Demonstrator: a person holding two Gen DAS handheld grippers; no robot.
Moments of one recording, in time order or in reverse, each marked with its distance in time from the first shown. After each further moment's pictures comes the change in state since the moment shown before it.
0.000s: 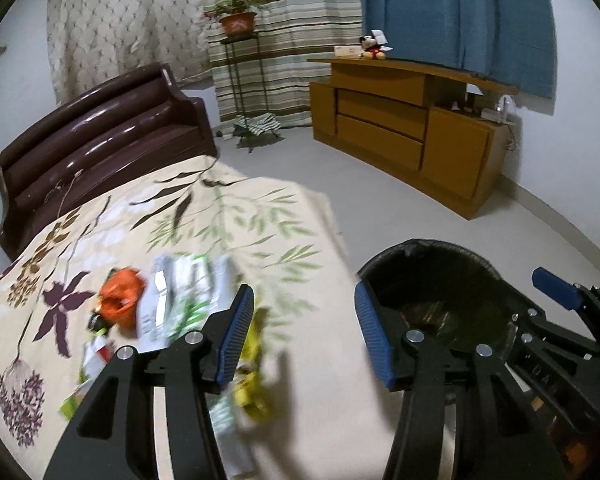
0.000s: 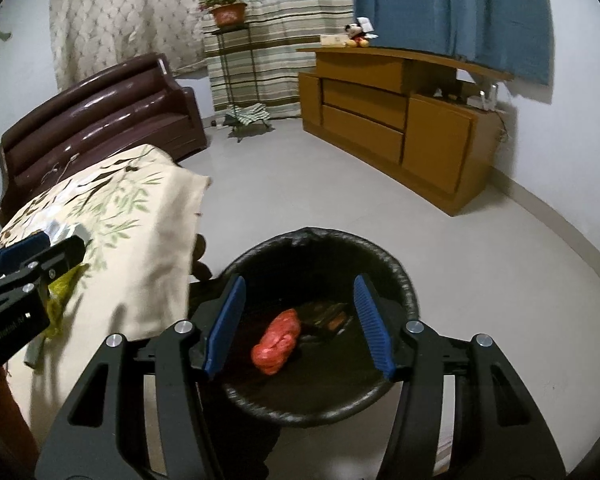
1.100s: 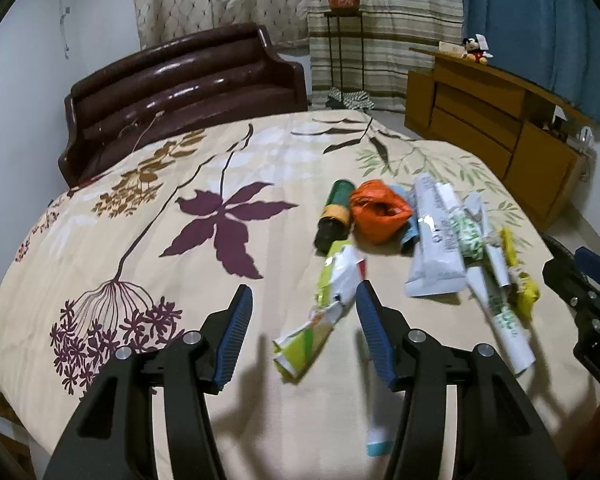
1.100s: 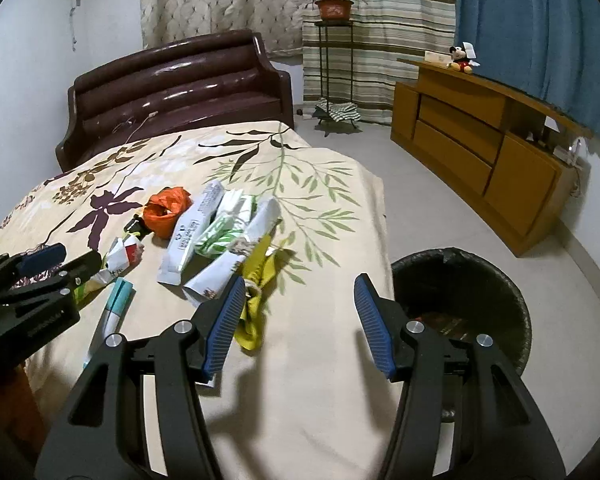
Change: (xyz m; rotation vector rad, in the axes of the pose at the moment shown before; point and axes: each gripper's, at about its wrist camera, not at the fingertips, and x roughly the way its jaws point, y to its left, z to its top) left arm -0.028 0.167 -0.063 -0.202 0.083 0.198; right arm -0.026 0.153 -0.005 -0.221 0.018 0.199
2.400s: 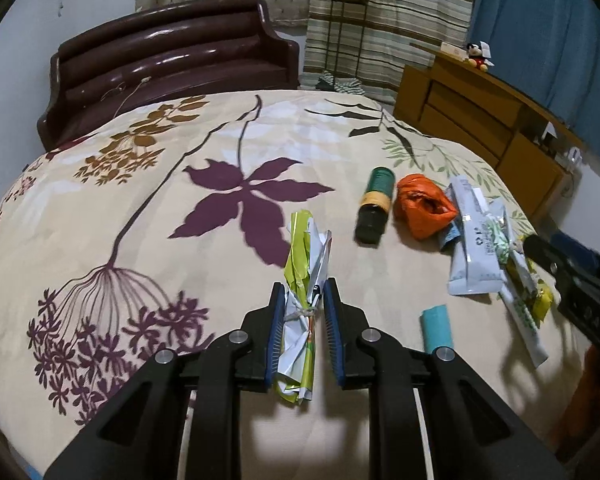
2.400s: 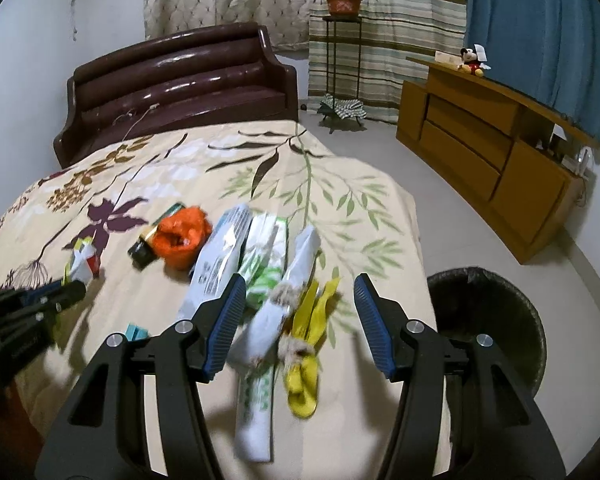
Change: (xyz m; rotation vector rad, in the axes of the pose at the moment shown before) left arm 0.020 0.055 0.001 -0.082 0.074 -0.126; right arm 0.027 0.031 0.023 -0.023 0.031 -0.007
